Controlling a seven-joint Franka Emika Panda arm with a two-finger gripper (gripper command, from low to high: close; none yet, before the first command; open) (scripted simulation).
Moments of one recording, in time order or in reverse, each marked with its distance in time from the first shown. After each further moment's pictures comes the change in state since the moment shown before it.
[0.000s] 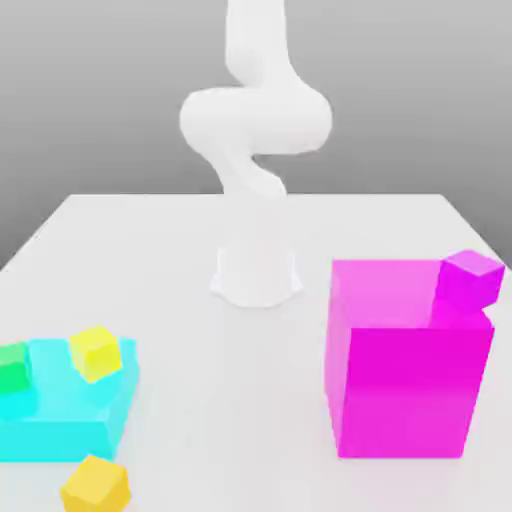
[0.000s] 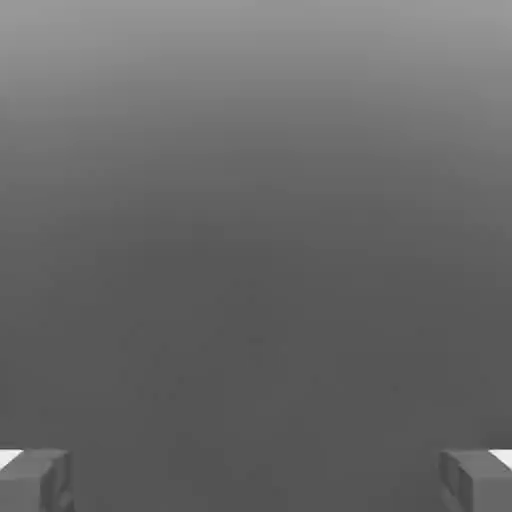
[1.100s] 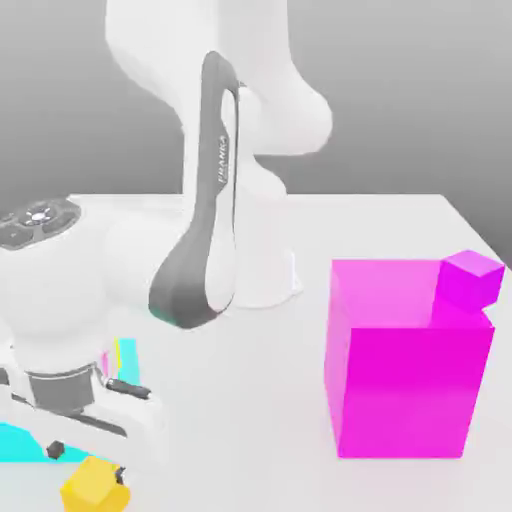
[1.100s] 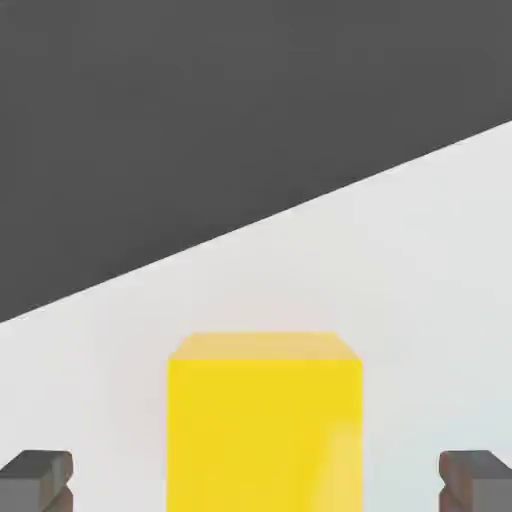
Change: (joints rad) arm -0.175 1.196 -0.130 0.011 0.187 0.440 -0.125
